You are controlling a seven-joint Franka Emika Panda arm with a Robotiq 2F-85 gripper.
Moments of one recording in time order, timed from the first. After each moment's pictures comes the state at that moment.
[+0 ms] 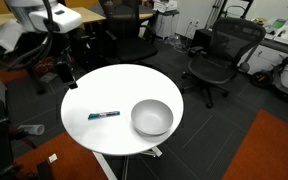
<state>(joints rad) -0.05 -0.17 -0.05 -2.60 -0.01 2.53 0.15</state>
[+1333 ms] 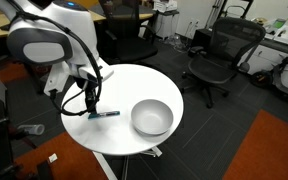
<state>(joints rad) -0.07 0.29 -0.08 -2.40 0.11 2.68 0.20</state>
